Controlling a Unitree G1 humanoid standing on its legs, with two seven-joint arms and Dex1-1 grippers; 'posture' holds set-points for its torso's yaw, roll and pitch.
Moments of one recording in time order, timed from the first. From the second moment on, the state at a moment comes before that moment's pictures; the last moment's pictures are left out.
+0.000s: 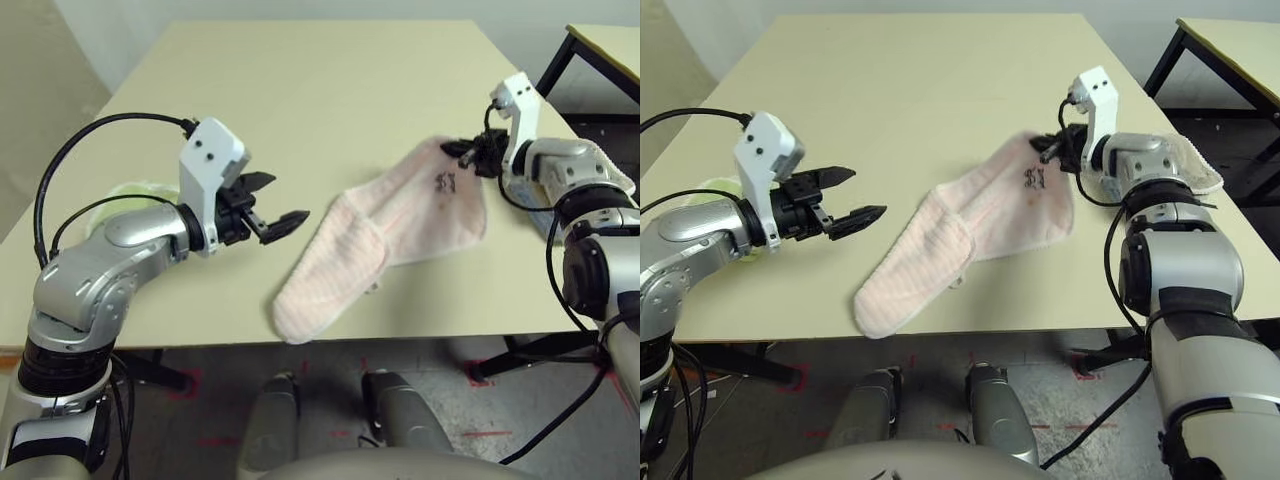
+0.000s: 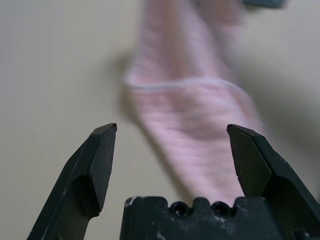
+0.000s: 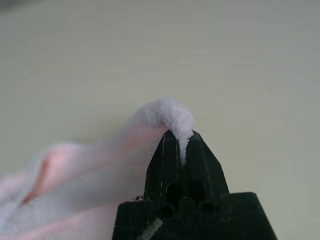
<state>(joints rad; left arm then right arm) -0.47 0.75 -0.11 -0.59 -0.58 0.97 -0.57 -1.27 -0.54 -0.15 1.26 0.02 -0.02 0.99</state>
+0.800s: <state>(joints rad) -0.86 0.20 -0.45 0.01 -0.12 0.74 -0.43 -1.40 -0.49 -0.20 1.18 0.15 0.00 1.07</state>
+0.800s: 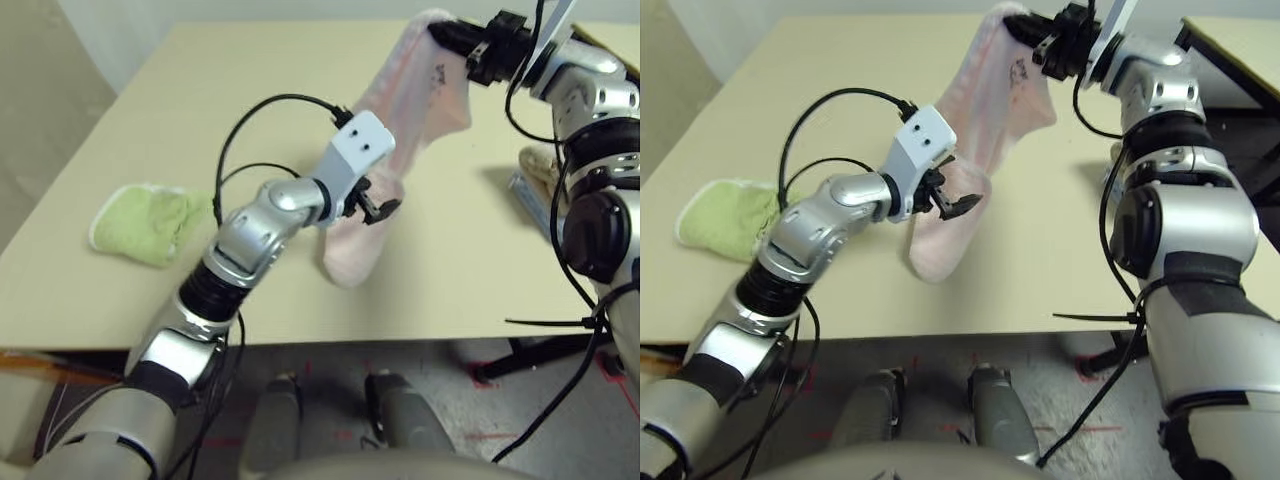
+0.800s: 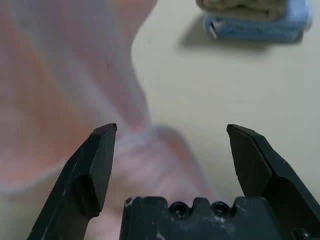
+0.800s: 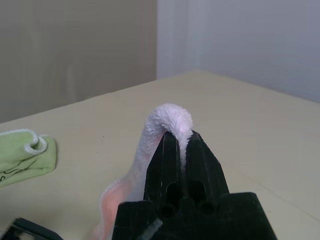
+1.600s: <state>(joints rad) -0.82 0.40 -0.56 0.03 0.16 0.70 -0.67 -1.37 -0.47 -0.20 1.16 0.15 0.02 1.06</state>
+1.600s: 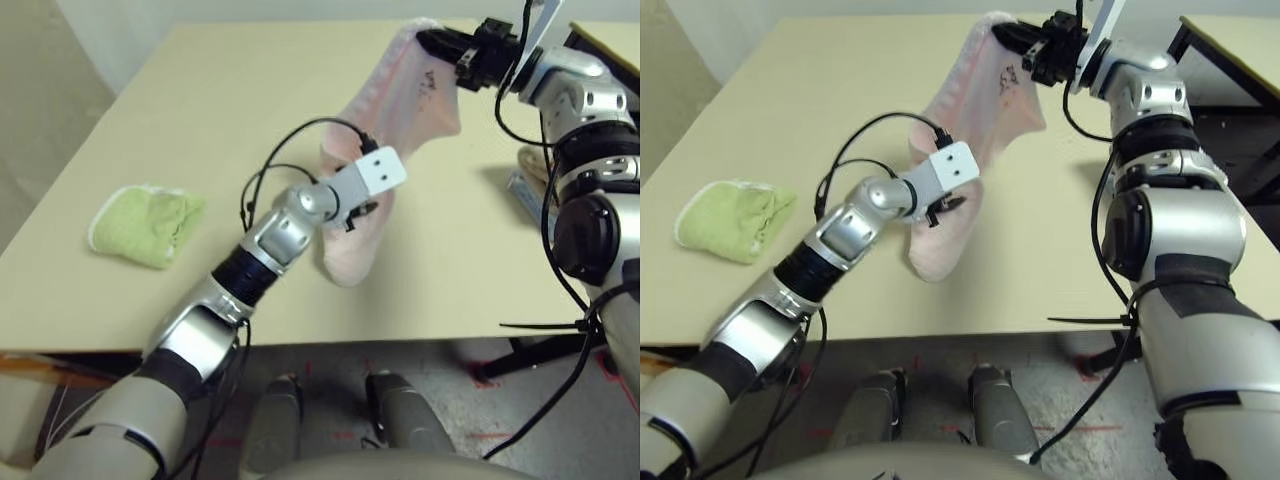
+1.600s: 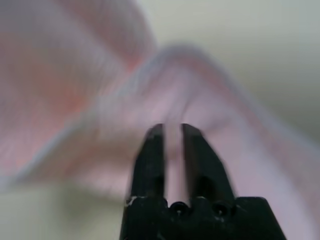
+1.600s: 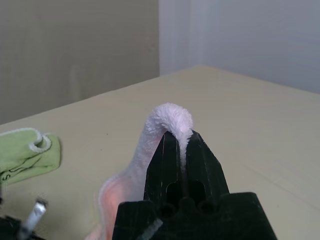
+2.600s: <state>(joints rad) -0.94 -0.01 -0.53 0.42 0.20 0.82 -0.50 -1.26 -0.50 -0.18 1.14 0.15 0.19 0.95</state>
